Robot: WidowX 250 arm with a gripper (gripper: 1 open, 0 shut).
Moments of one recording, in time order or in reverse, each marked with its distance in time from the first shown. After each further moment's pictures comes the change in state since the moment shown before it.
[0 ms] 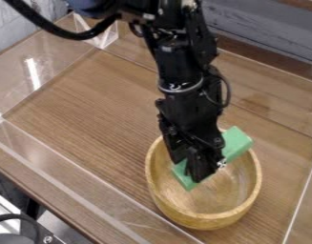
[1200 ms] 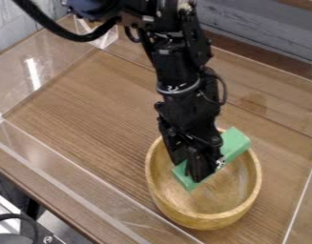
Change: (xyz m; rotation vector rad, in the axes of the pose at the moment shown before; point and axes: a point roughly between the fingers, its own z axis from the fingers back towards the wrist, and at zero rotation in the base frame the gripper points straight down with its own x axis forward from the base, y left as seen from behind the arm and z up) arm 0.001 0.003 -0.006 -0.037 -0.001 0.017
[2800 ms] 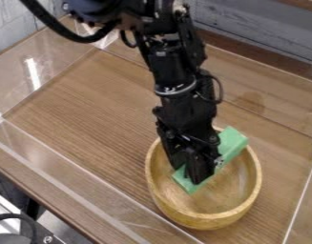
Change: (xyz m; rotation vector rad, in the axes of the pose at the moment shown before) arm -0.001 0.003 -0.004 -0.054 0.010 0.030
